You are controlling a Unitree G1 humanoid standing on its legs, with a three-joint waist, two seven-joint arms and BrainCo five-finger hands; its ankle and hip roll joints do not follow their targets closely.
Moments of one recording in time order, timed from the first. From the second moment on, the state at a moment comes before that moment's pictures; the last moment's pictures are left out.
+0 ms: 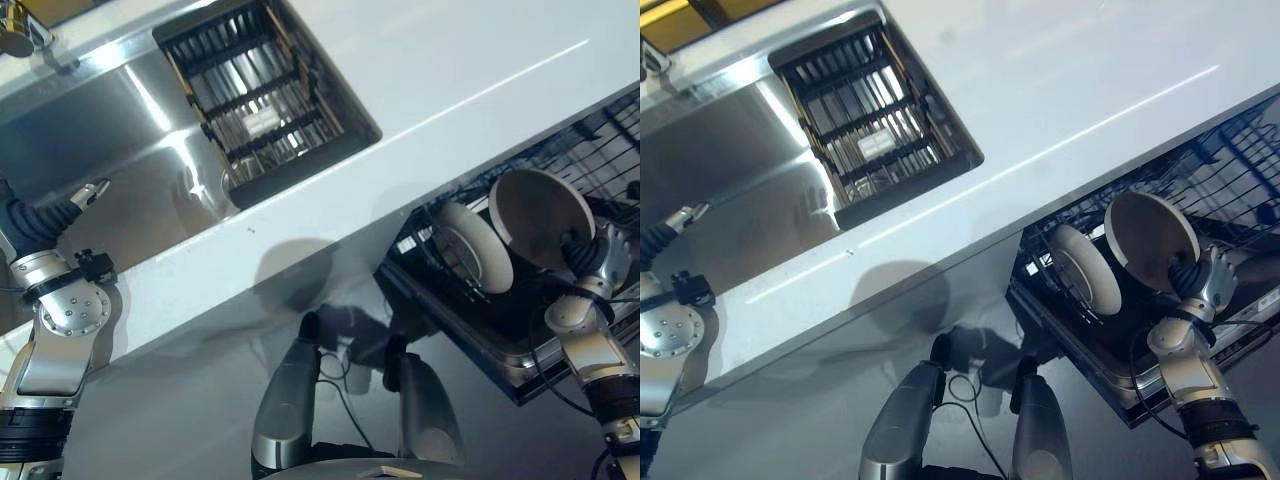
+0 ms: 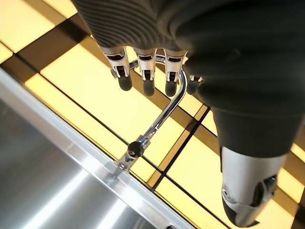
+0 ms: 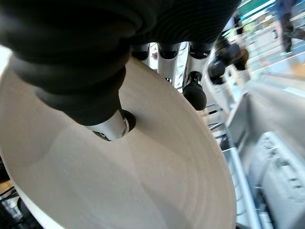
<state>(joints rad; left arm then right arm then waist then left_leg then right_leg) -0.03 0.83 0.19 -0.14 0.02 -0.01 0.84 -0.21 -0.78 0.08 0.31 -0.10 0.18 -0.75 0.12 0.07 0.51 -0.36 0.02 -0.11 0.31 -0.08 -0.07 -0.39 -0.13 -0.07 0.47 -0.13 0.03</state>
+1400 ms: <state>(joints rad) -0.08 0.76 0.10 -0.17 0.02 0.06 0.90 -0.34 -0.85 0.03 0.42 -0.05 0.22 -0.69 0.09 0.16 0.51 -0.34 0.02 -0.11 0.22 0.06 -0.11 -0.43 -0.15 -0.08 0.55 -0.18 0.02</state>
